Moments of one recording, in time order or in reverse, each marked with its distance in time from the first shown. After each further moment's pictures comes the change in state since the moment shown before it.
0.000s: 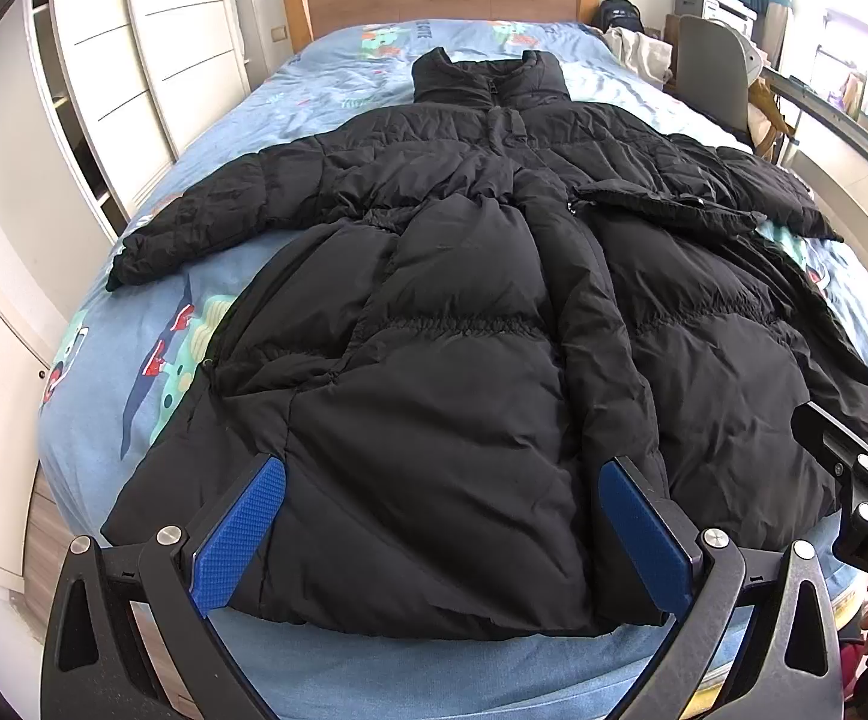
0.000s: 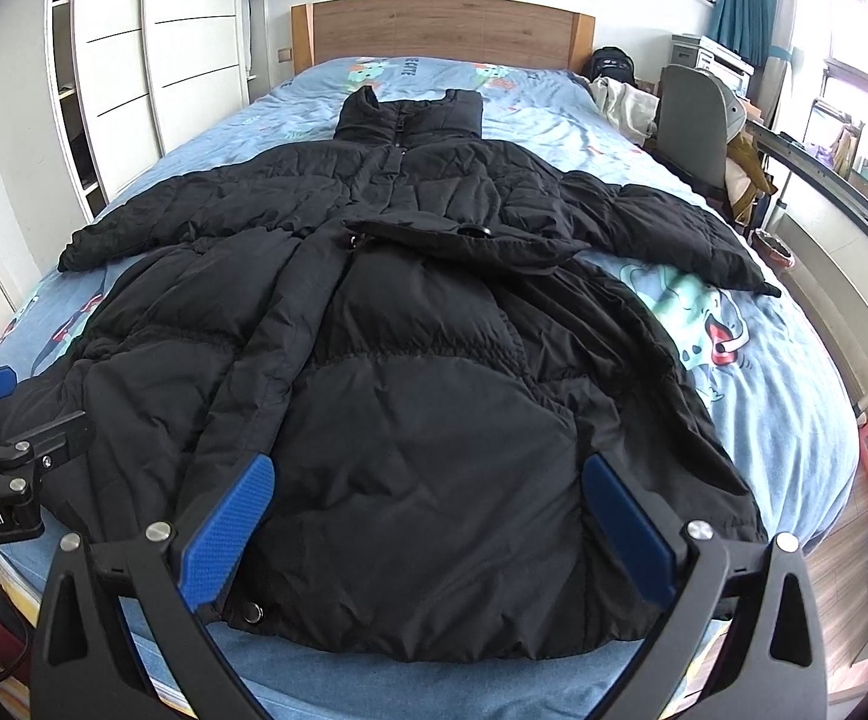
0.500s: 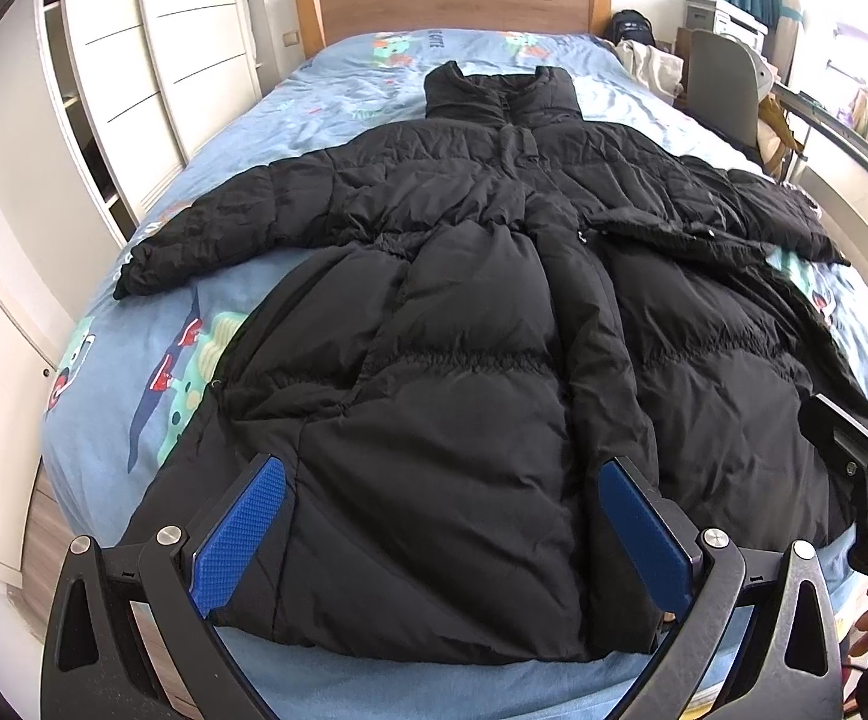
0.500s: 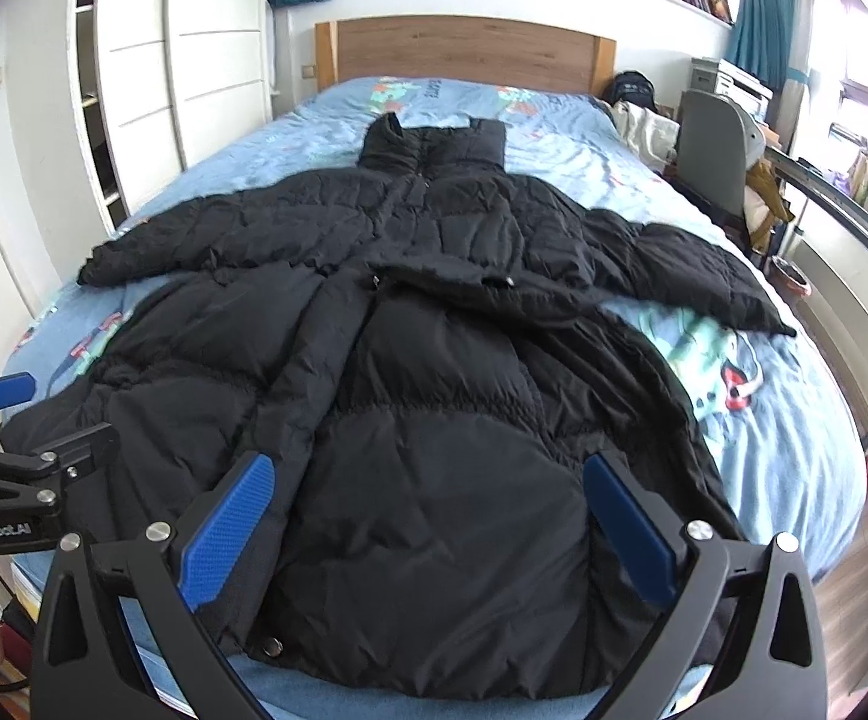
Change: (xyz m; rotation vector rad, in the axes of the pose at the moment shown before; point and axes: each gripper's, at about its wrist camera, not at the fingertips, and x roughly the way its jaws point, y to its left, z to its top) left arm -0.002 0.006 0.019 -0.032 -0.018 0.011; right arm -0.007 0.004 0.025 -0.037 -0.061 0.051
